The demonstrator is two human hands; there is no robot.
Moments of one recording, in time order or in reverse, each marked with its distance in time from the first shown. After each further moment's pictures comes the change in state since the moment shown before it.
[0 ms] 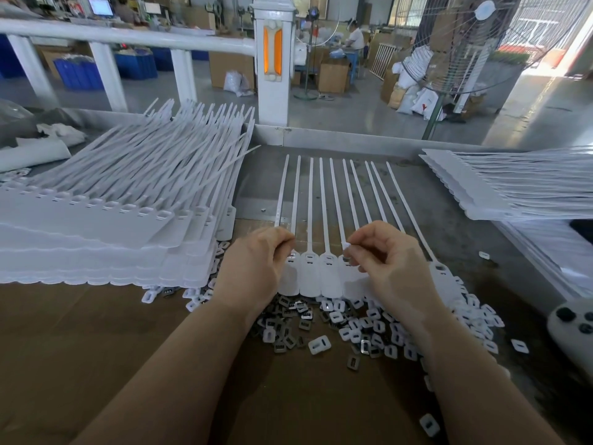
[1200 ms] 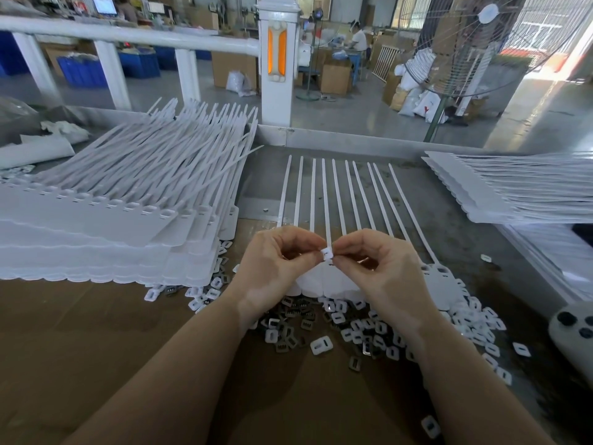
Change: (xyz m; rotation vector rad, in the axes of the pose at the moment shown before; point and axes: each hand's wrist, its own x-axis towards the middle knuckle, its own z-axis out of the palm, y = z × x) left_hand -0.002 0.013 -0.002 -0.750 -0.233 -0.169; right_hand -0.003 -0.002 0.008 -0.012 -0.068 -0.199
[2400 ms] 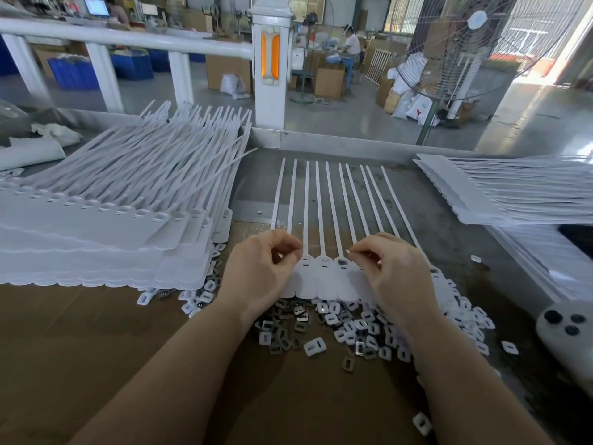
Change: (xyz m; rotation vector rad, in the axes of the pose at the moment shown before) left_hand 0.002 -0.009 -0.001 0.466 0.166 0.023; right_hand 0.000 0.017 -0.013 -0.554 0.133 -0.069
